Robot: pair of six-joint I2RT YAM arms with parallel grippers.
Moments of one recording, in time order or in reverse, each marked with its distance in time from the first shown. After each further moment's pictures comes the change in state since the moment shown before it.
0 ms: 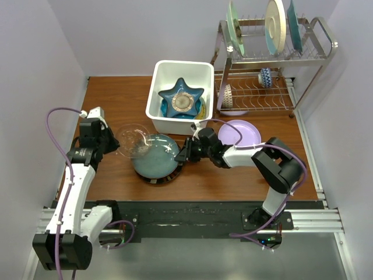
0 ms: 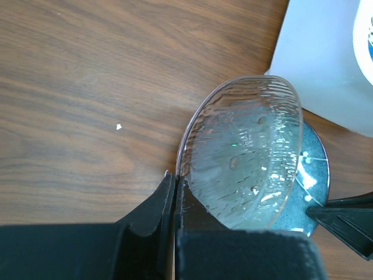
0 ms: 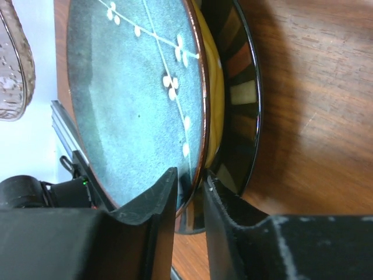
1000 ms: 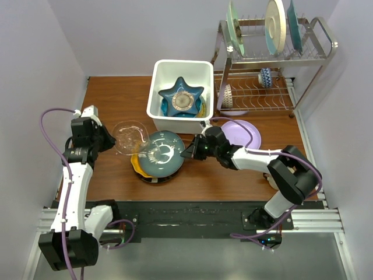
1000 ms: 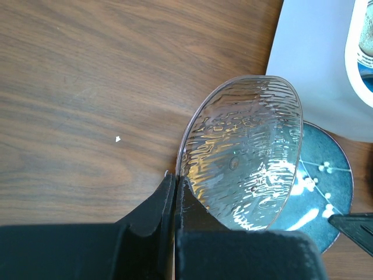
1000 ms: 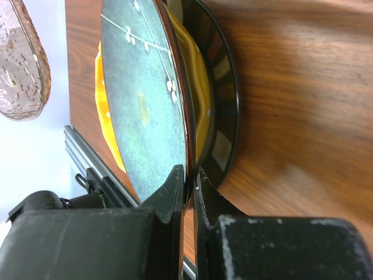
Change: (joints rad) left arm 0.123 0.011 -0.002 0.045 0.131 0.037; right arm -0.017 -0.167 -0.056 -0.087 0.084 0.047
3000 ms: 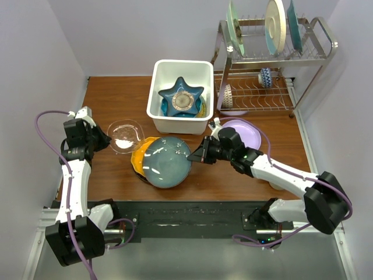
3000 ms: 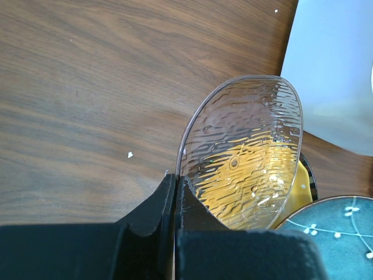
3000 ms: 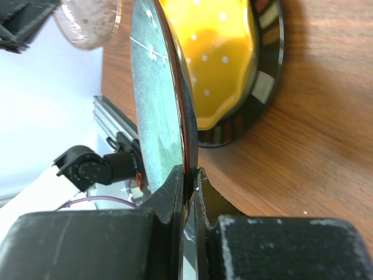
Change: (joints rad) left arm 0.142 0.050 -0.058 0.119 0.120 0.053; right arm 0.000 -0.348 -0.042 -0.264 -0.056 0.009
